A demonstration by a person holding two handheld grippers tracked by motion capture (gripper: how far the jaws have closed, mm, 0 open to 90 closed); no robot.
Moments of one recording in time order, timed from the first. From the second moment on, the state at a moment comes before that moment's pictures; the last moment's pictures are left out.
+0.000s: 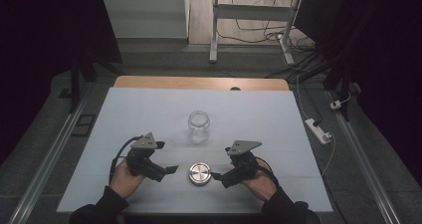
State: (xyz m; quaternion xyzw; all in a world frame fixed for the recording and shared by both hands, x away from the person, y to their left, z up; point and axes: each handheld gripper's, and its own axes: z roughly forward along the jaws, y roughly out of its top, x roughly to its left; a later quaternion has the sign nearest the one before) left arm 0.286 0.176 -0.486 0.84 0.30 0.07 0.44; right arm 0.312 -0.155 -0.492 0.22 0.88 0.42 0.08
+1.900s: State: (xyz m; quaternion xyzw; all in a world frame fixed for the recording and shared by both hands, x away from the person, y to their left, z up) left arm 0.205 0.269 -0.501 0.79 0.42 0.12 0.43; right arm 0.276 -0.261 -0.483 0.32 0.83 0.42 0.16
